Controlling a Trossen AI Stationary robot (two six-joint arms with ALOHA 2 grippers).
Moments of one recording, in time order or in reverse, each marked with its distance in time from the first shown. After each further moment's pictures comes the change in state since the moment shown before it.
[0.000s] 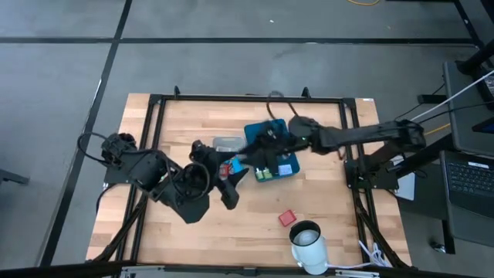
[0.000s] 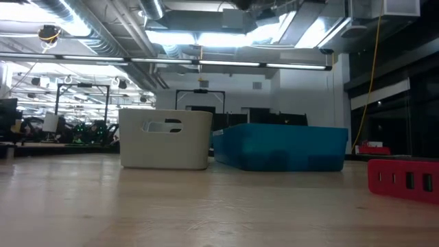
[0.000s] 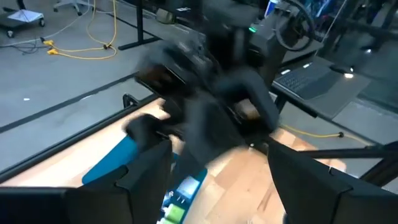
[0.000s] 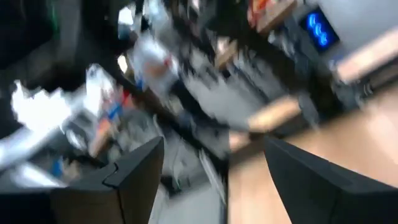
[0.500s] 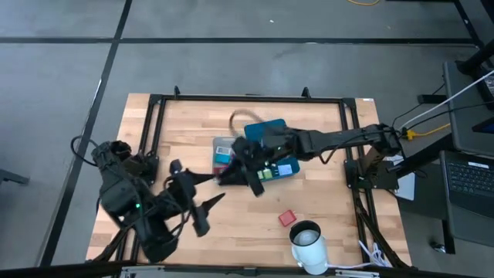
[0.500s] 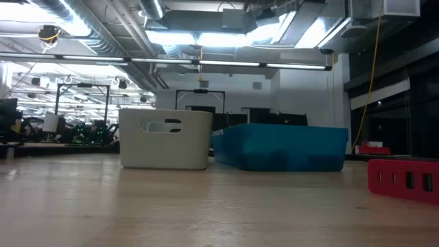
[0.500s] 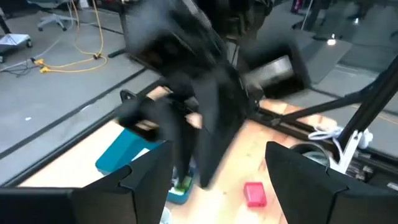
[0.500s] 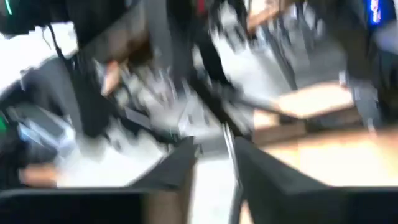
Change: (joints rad) left arm -0.229 0.003 -0.001 -0.271 -0.098 -0.166; right arm 0.099 0.258 0.481 -0.359 -0.110 -0.203
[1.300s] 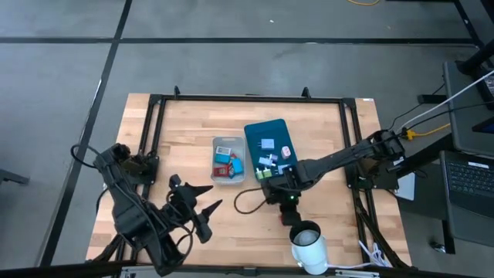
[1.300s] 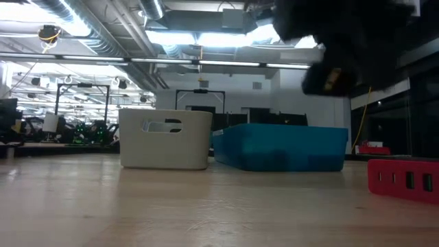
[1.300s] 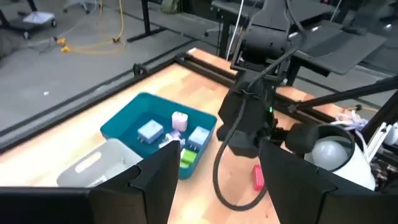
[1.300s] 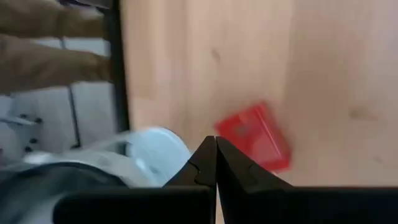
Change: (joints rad) left arm -0.045 0.004 -0.238 -0.075 -0.036 -0.378; right arm 0.171 -0.001 -0.434 -0.706 -0.146 -0.212
